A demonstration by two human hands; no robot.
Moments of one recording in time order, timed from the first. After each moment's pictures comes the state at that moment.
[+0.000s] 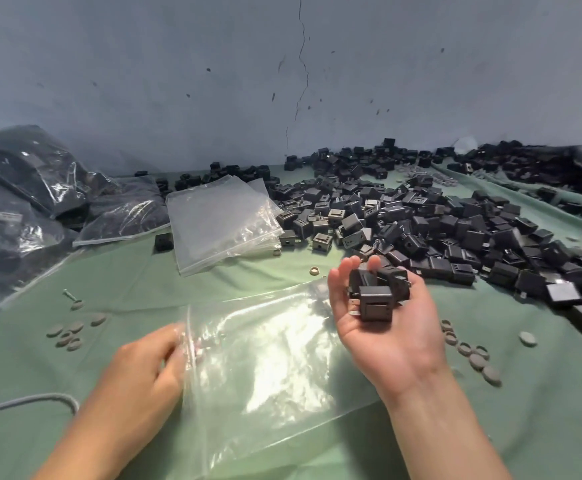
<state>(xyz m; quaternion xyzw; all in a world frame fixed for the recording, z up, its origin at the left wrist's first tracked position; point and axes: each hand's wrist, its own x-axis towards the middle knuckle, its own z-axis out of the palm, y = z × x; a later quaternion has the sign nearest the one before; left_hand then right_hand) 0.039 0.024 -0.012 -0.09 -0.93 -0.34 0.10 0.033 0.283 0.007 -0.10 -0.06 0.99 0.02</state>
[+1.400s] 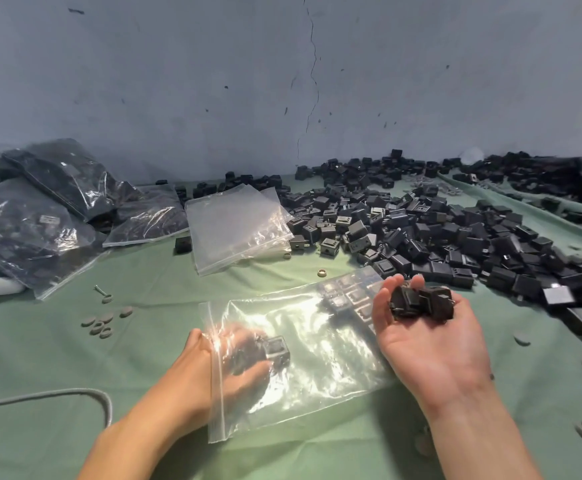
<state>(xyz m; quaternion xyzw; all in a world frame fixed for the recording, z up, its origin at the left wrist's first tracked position) 0.040 0.044 -0.029 -0.17 -0.95 -0.27 -0.05 0.067 0.310 0.004 -0.12 -0.08 0.99 0.06</state>
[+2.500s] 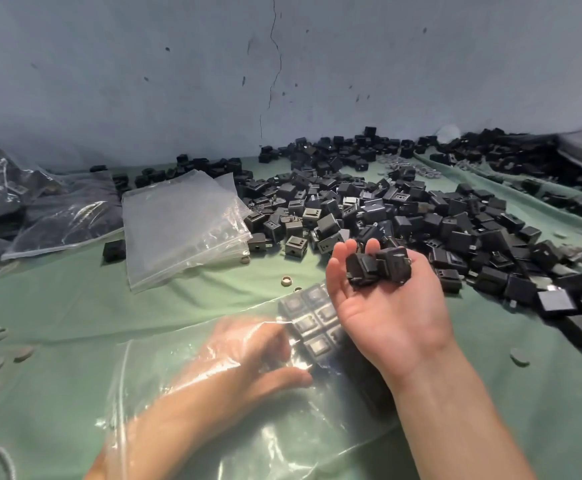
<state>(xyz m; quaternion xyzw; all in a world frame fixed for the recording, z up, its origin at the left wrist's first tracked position) -0.018 0.129 -0.035 -0.25 -0.90 -0.33 -0.10 -0.007 0.325 0.016 -0.13 -0.13 0.98 0.04</state>
